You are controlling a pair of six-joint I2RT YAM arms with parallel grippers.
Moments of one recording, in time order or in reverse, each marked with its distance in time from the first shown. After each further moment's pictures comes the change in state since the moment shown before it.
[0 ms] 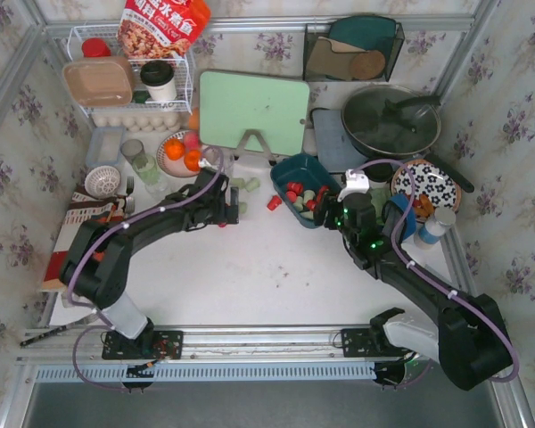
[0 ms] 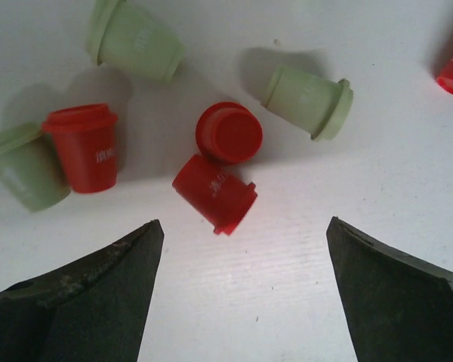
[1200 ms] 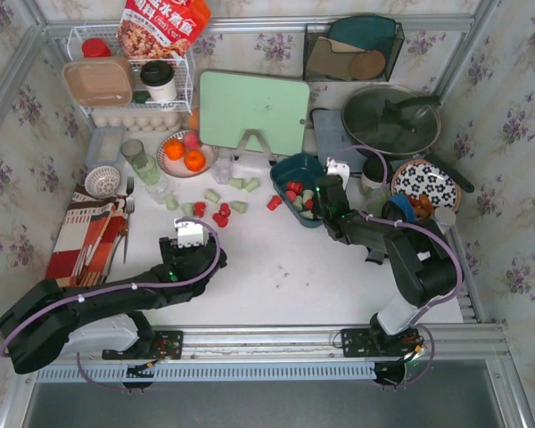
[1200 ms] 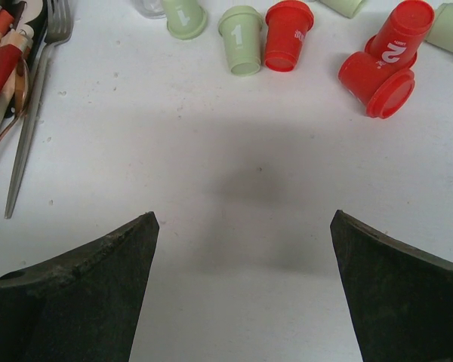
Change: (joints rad) left arm -0.413 -0.481 -0.585 0.157 -0.810 -0.231; right arm 0.005 0.517 0.215 0.094 0.235 0.004
